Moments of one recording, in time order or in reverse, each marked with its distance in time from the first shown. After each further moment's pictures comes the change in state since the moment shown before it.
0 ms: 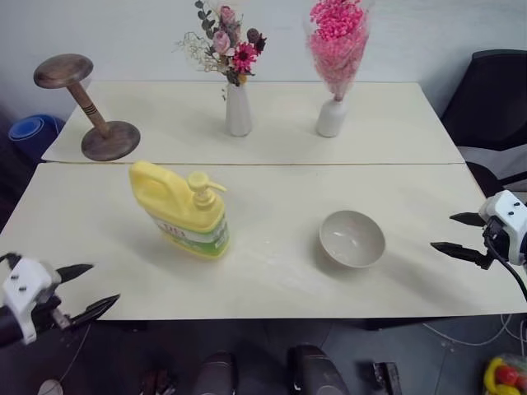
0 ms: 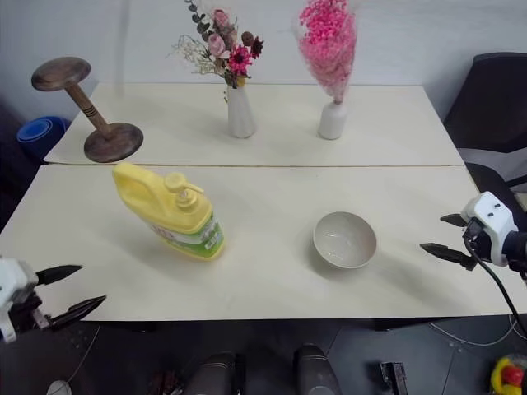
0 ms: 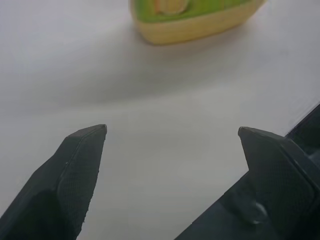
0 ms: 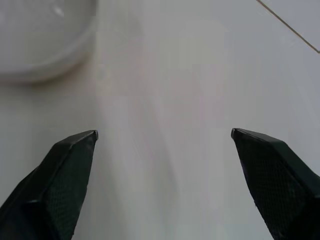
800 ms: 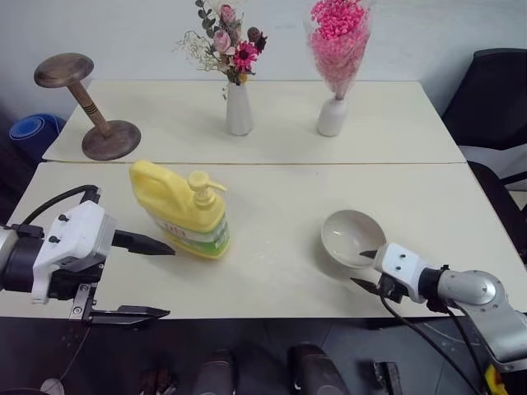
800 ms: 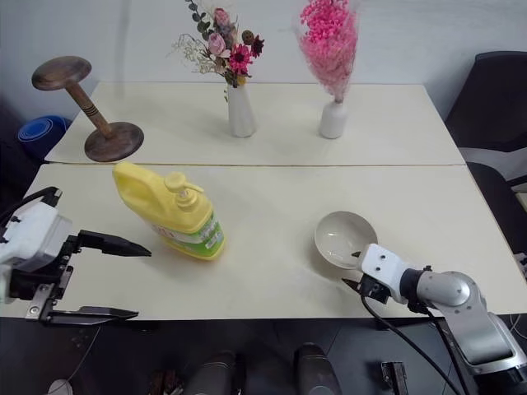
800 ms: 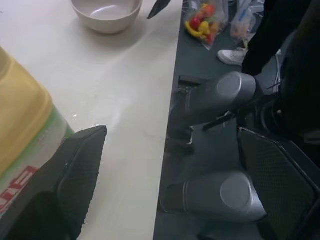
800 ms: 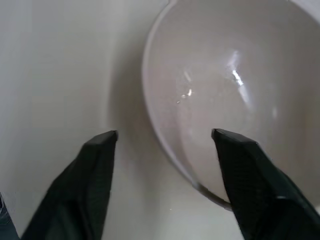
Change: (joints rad) left arm -0.312 0.375 -0.053 -0.340 -0.331 0.384 -0.235; right arm 0.304 0.202 0.256 -0.667 -0.203 0.105 -0.363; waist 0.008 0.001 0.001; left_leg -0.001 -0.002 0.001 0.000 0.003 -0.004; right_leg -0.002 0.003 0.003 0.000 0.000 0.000
